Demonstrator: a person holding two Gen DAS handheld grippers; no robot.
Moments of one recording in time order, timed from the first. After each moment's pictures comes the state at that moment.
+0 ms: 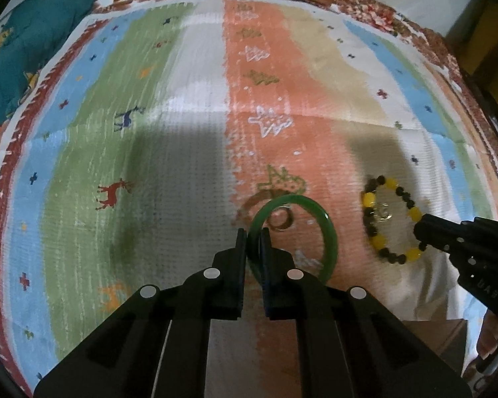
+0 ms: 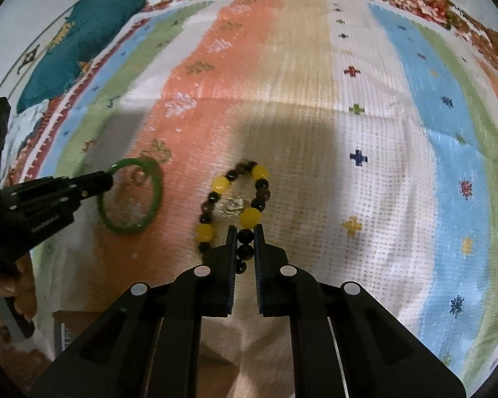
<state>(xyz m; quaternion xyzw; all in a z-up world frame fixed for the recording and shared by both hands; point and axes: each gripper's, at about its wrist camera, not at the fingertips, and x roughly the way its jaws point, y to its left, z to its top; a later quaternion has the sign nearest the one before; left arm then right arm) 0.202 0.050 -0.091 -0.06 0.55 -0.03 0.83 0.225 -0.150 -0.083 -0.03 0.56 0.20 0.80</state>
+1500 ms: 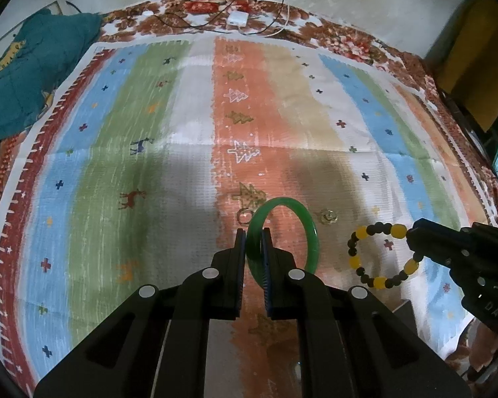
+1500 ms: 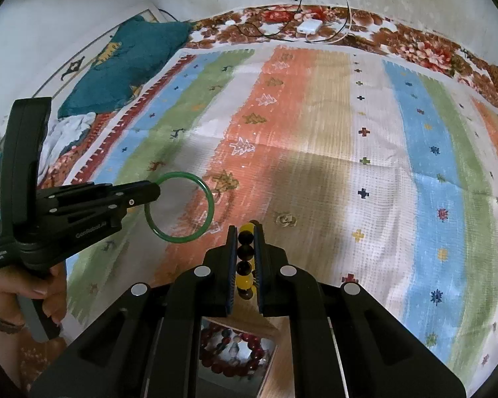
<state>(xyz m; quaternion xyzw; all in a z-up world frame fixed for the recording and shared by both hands) 0.161 0.042 -0.030 -0.08 0.50 -0.04 0.86 0.172 -0.145 -0.004 -0.03 0.48 0.25 0.84</state>
